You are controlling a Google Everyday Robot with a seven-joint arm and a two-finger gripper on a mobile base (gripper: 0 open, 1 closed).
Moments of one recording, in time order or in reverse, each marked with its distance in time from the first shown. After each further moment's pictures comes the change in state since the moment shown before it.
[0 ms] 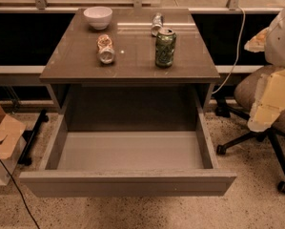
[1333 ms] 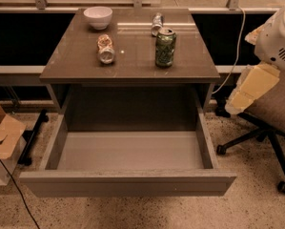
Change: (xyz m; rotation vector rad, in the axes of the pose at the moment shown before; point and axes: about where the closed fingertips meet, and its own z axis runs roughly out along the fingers) arm -0.009 -0.044 0.021 0.138 -0.124 0.162
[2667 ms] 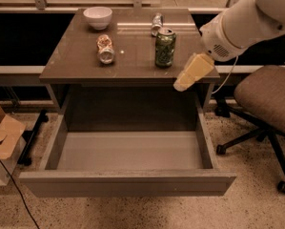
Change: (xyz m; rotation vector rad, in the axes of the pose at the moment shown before) arm -0.093 -0.044 0.087 0.054 -0.226 0.009
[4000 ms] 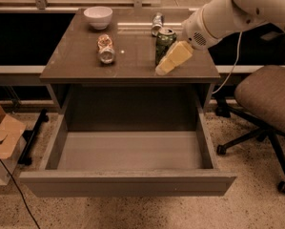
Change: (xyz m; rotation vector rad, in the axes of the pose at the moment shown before) arm -0.038 -0.032 0.056 -0.077 -0.130 0.066
